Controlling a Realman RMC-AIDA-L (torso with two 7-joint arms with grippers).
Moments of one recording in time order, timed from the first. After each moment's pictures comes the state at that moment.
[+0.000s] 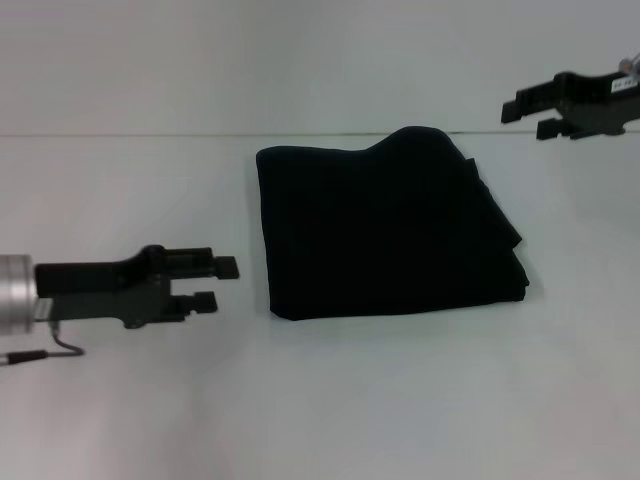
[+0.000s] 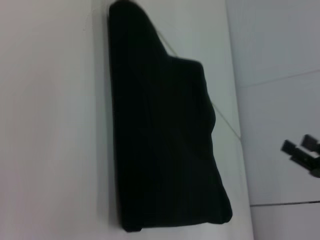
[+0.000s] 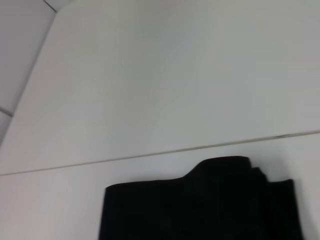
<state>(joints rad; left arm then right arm) -0.58 -1.98 0.61 0.55 2.12 1.55 -2.51 0.92 1.84 -0.82 -0.63 -2.33 -1.21 2.72</state>
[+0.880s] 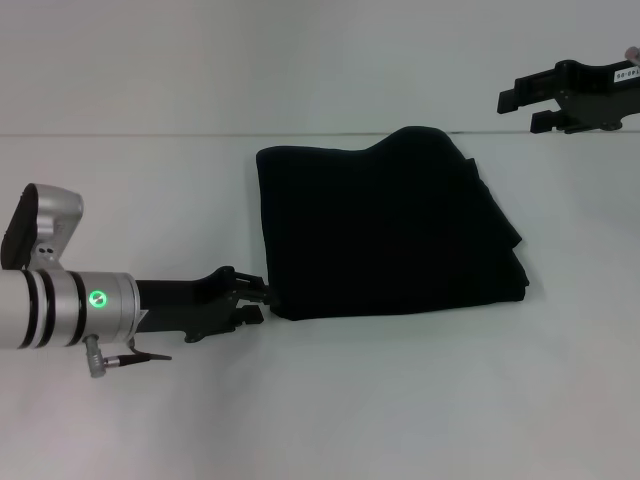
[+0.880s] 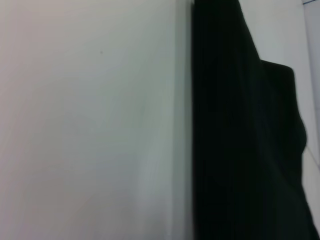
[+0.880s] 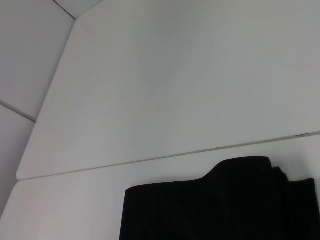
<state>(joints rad) -0.69 -2.05 0.72 0.35 2.13 1.14 -2.54 0.91 1.84 -0.78 -0.64 -2.30 -1.26 2.71</state>
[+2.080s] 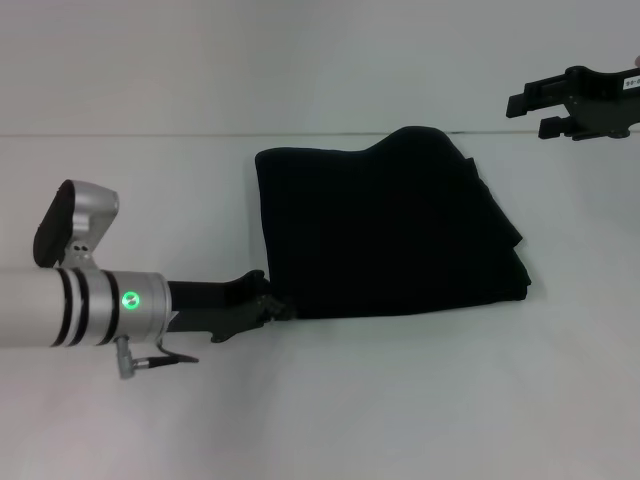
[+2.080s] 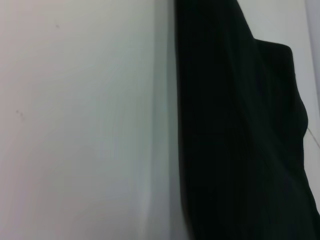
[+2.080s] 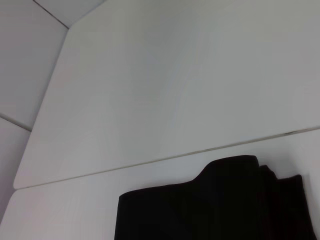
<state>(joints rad) -0.71 -2.09 0.77 0.37 2.11 1.11 -2.52 0.89 1.84 -0.75 -0.63 -2.30 -1.25 2.71</state>
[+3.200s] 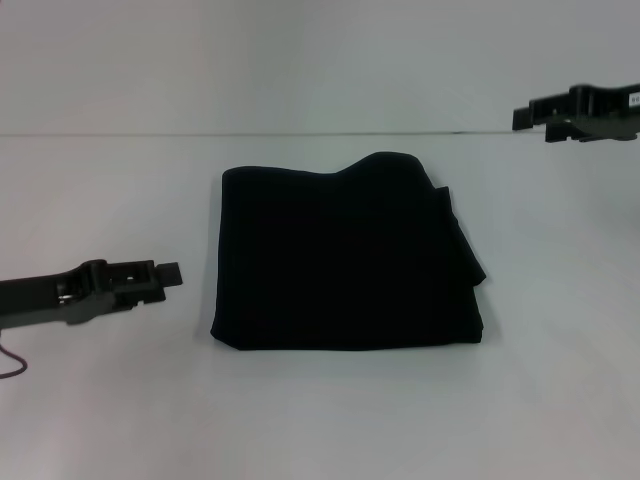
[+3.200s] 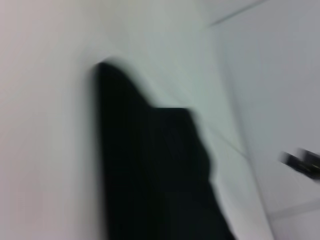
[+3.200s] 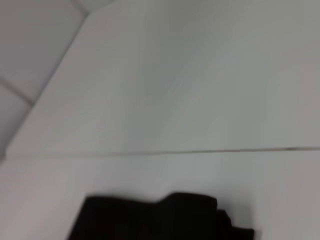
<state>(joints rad) -0.49 -1.99 0.51 0.65 2.13 1.59 -2.30 0.86 1.86 -0.75 -0.65 -2.29 -1.24 2.52</state>
